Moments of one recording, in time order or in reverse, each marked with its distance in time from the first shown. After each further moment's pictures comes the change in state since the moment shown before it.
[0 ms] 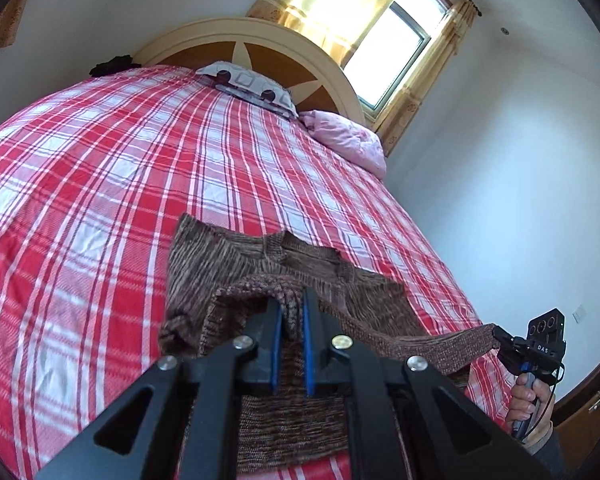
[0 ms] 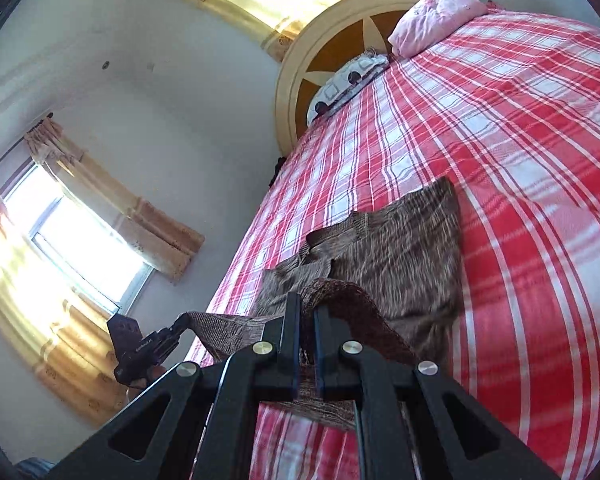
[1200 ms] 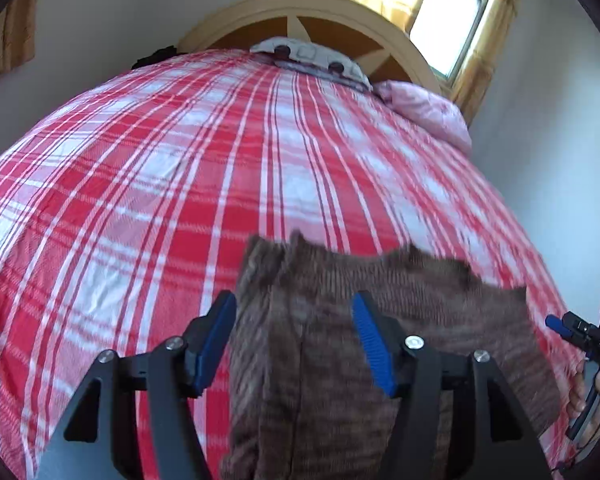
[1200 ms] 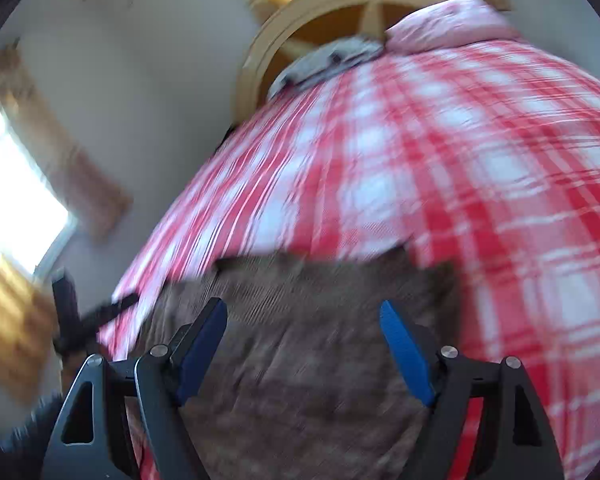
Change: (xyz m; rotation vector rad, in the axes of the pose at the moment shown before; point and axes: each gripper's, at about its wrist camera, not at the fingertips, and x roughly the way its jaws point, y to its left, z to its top) left arm 0.109 0.048 0.026 0.043 0.092 0.313; right arm 0.158 -0.023 0.065 -0.207 0.144 -0.239
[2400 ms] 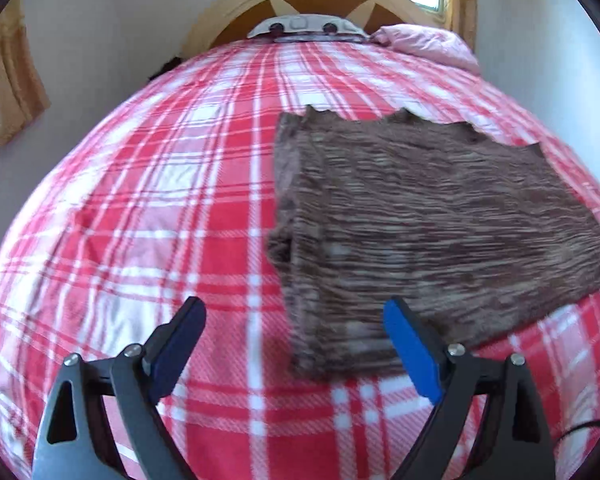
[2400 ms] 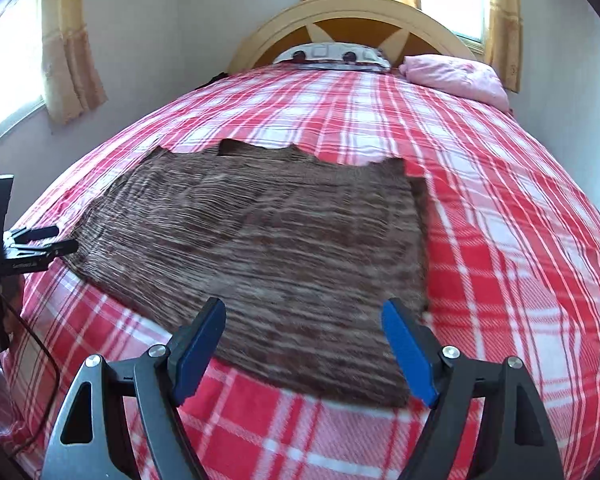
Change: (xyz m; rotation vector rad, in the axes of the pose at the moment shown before) left arm -0.053 -0.009 -0.105 0.233 0.069 0.253; right arm -0.045 0.086 -0.119 -0.335 0.021 -0.345
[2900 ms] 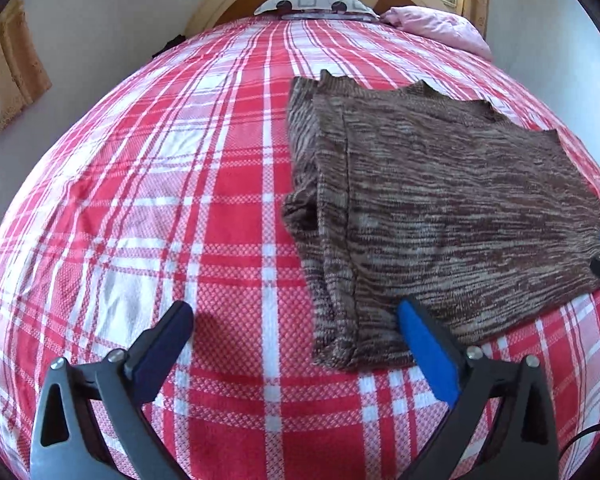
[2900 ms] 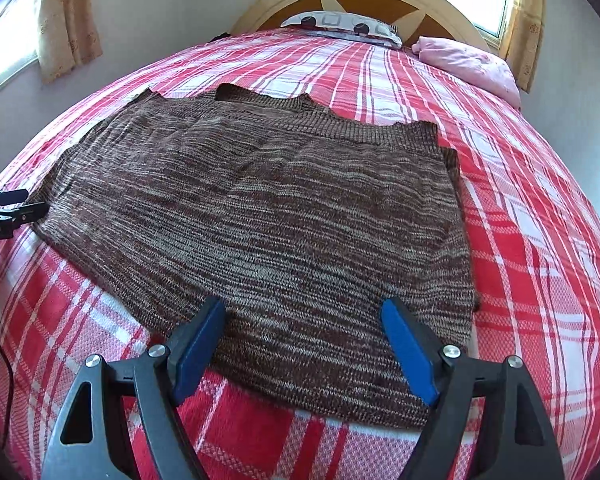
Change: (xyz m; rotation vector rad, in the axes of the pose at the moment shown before) left arm 0.014 0.007 -0.010 -0.019 0.072 -0.005; right arm 0.048 0.014 -0.013 -0.069 0.122 -0.065
